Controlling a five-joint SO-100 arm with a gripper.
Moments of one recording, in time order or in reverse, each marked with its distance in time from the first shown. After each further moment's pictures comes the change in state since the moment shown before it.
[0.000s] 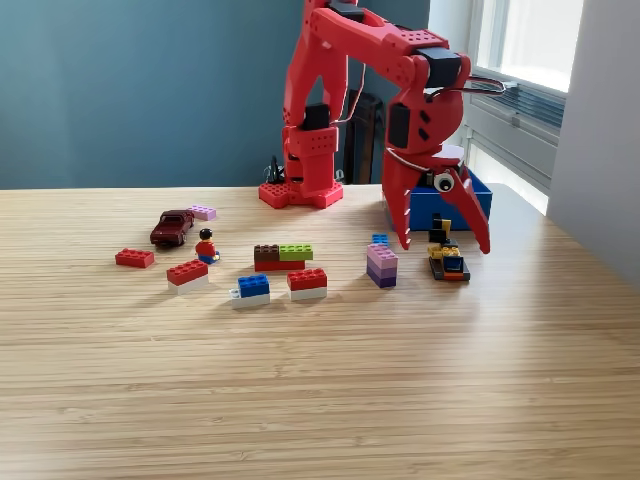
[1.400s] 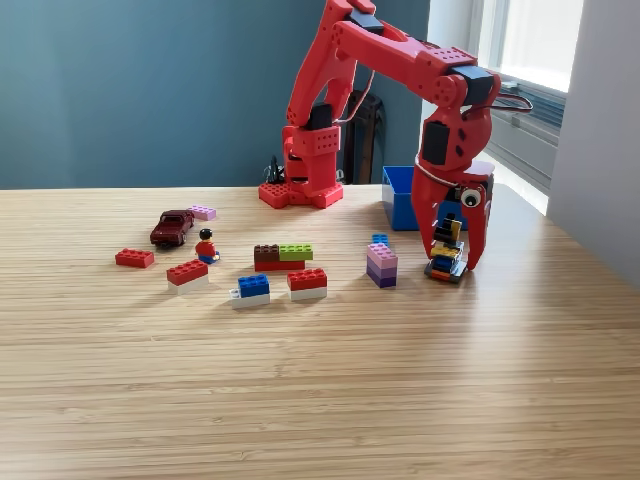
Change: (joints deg) arm -5.6 -7.5 -5.7 0.2 12.0
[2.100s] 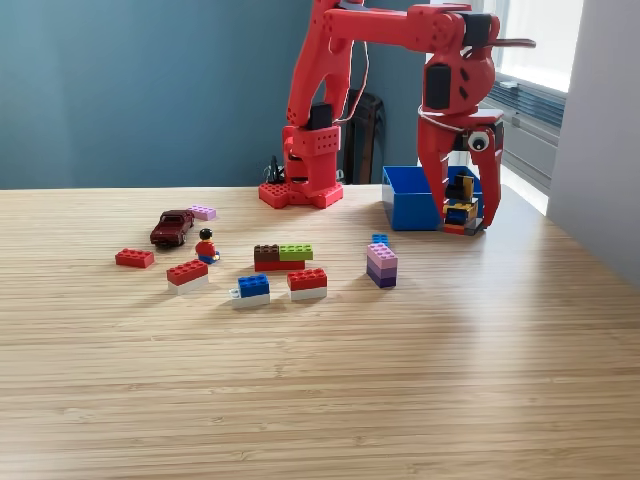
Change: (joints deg) arm -1.7 11.7 -3.5 7.2 3.0
